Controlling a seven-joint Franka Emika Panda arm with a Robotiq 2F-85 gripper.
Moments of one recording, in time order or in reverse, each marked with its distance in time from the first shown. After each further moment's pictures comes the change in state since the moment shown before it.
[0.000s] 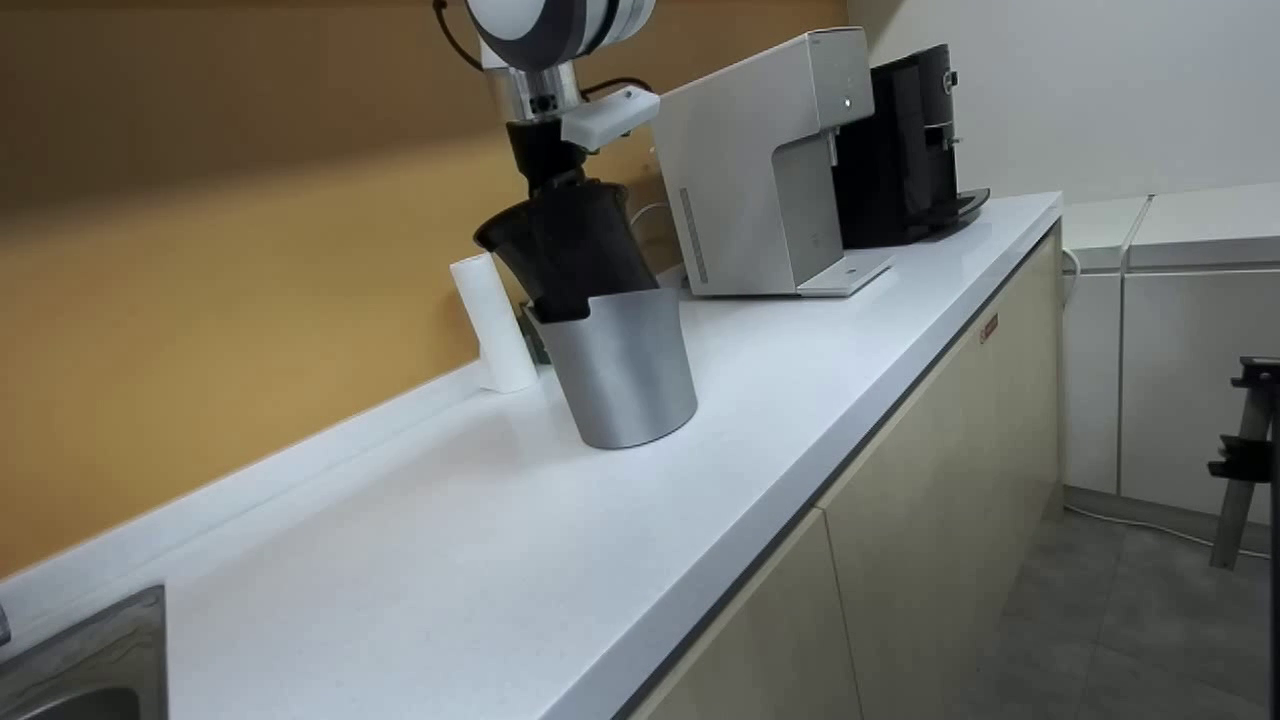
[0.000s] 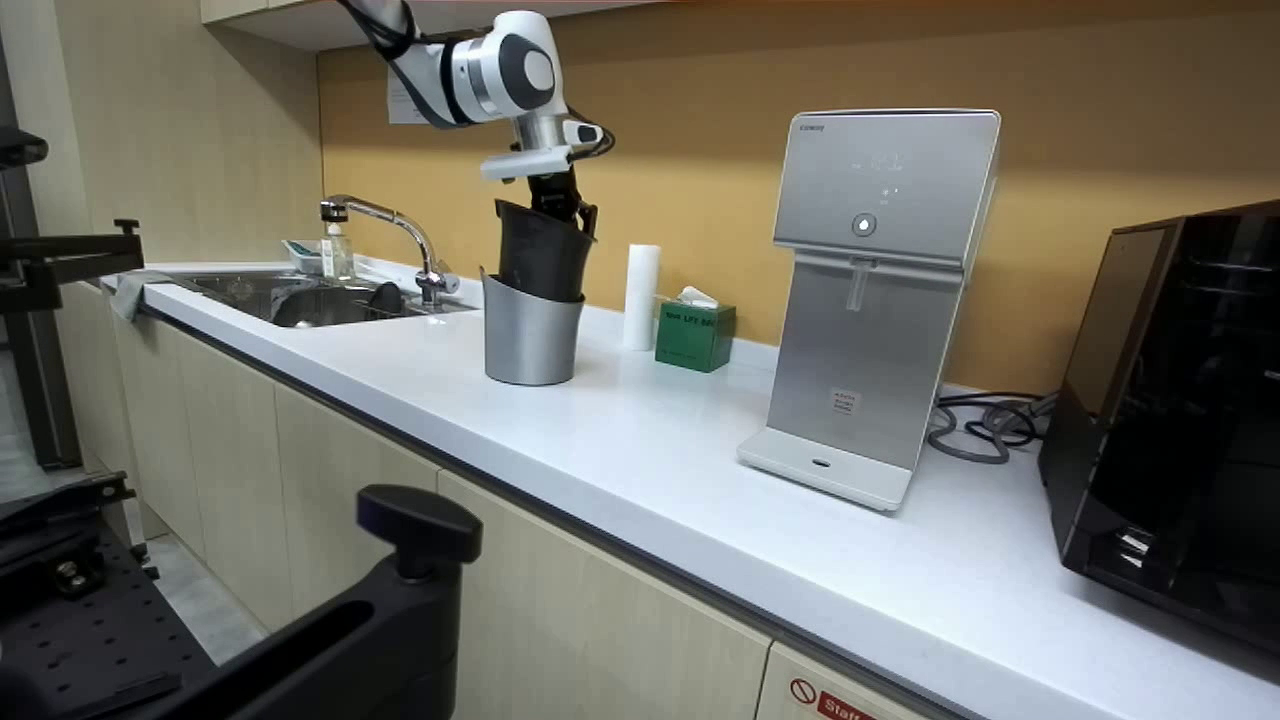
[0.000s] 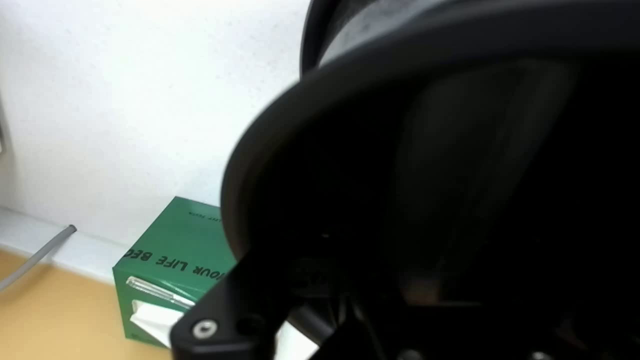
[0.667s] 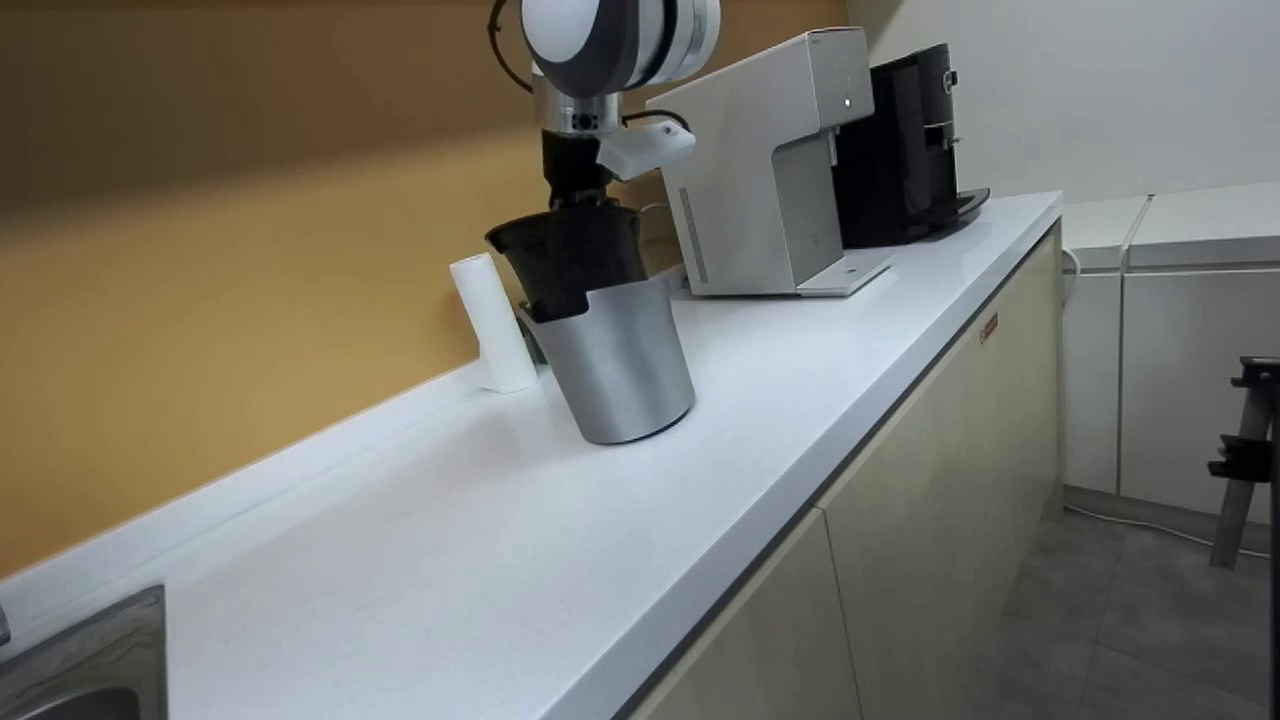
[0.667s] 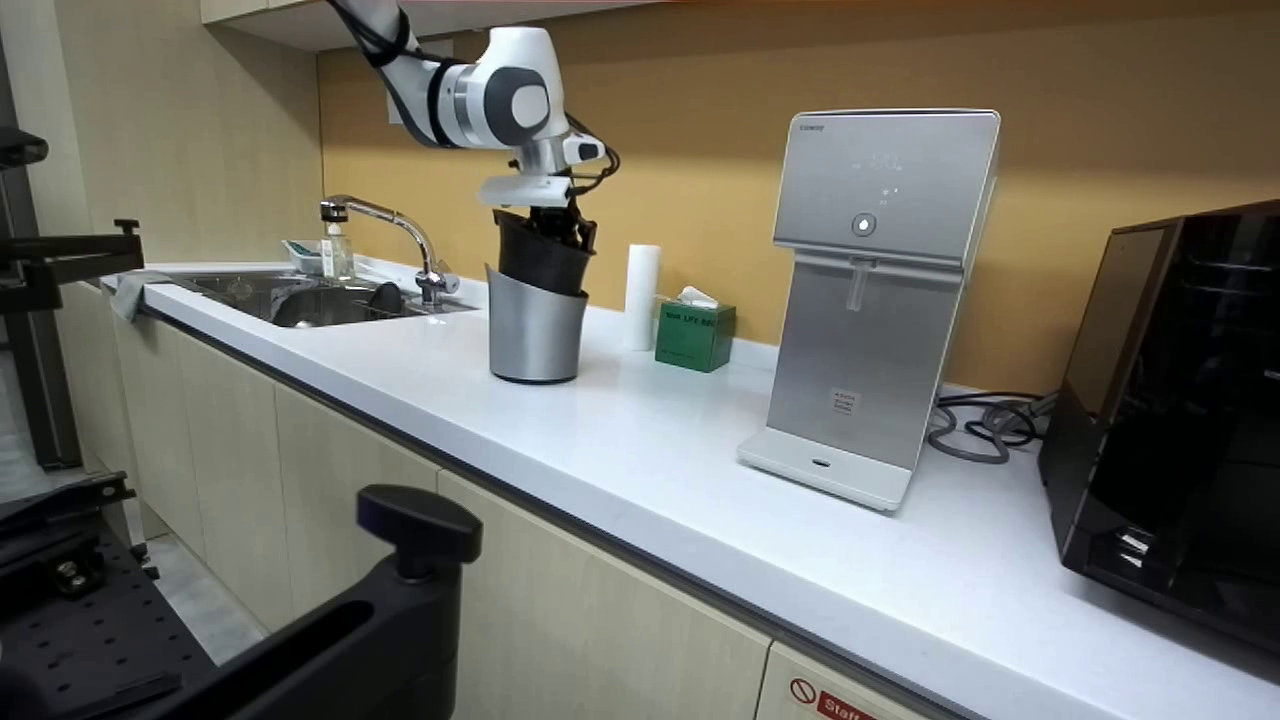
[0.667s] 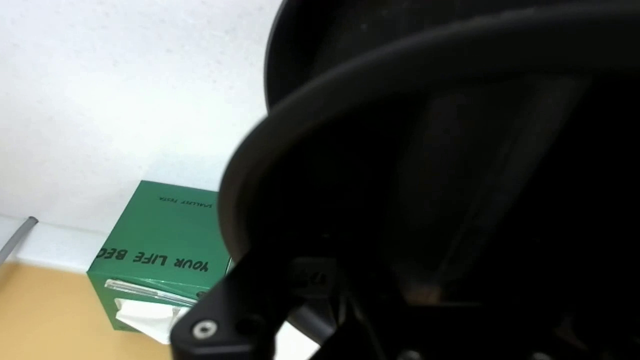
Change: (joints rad) arm -0.069 -0.067 0.033 -0.228 0.175 0.338 -0.104
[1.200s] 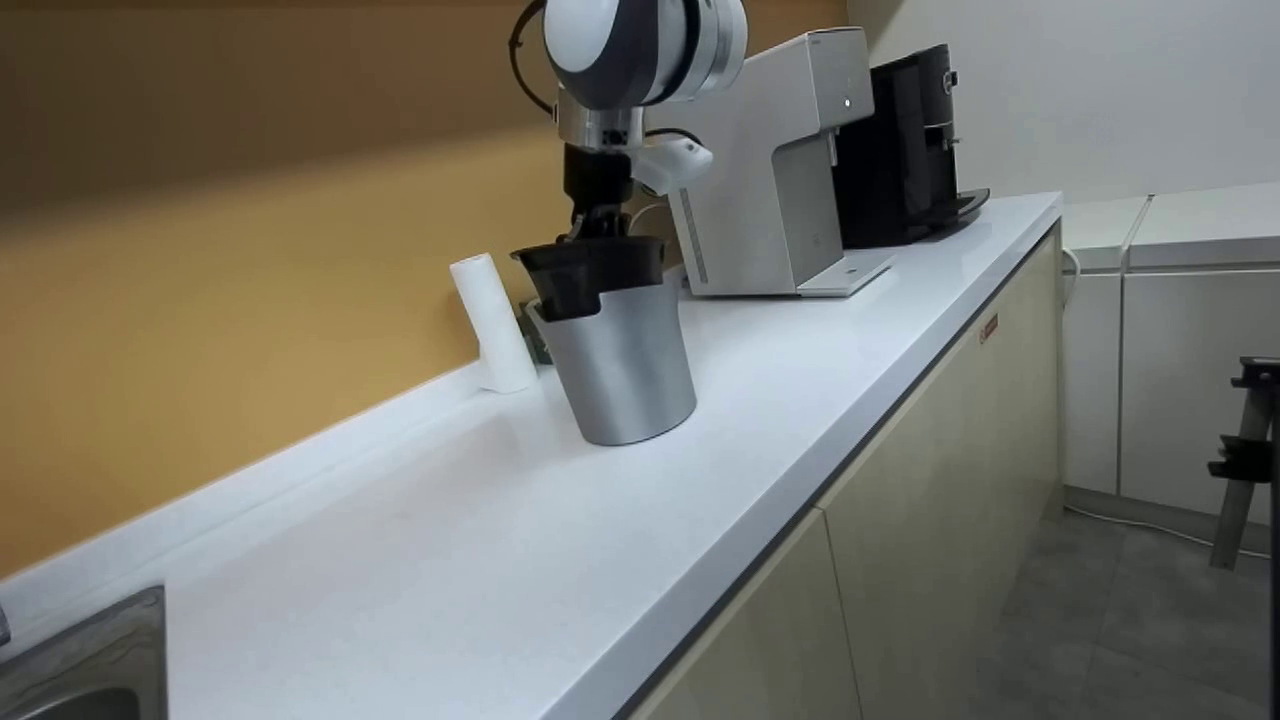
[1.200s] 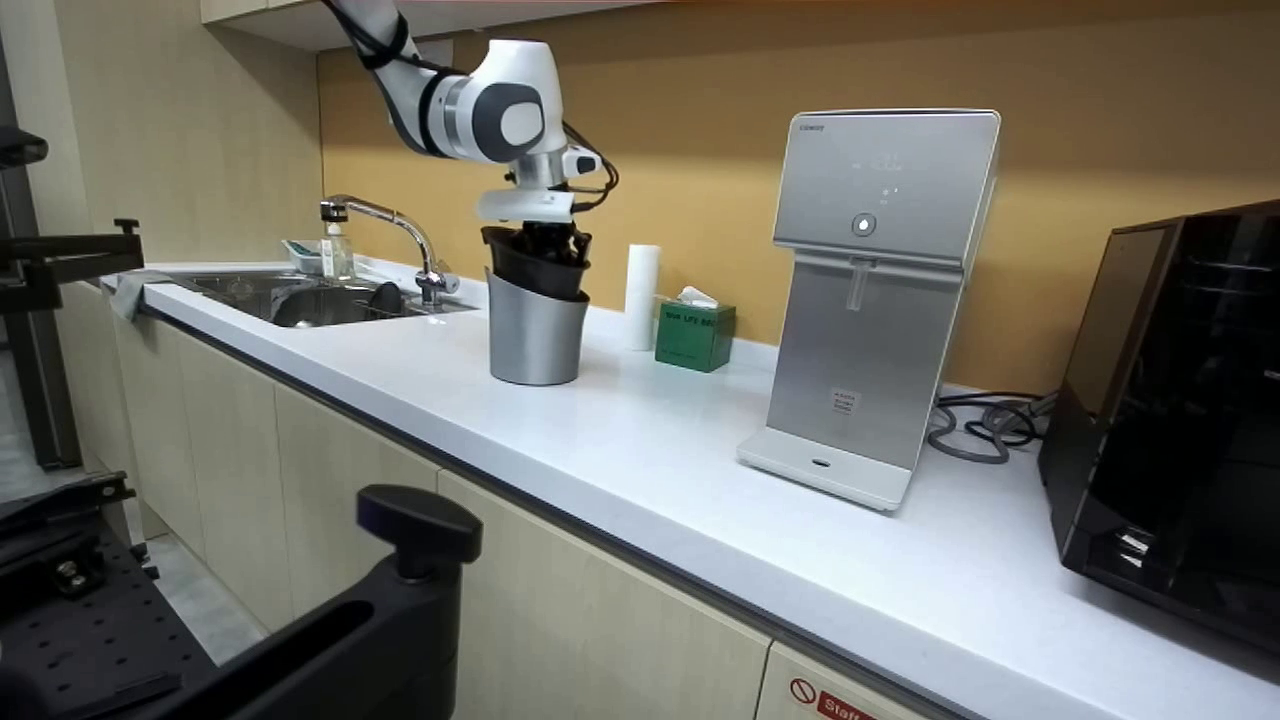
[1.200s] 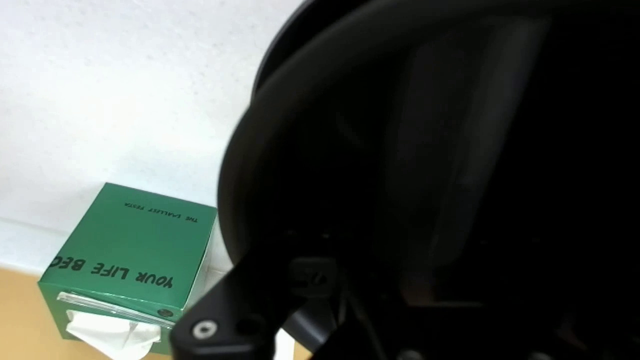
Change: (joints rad) arm -0.063 -0.019 0.061 -0.087 0.082 0.063 -0.201
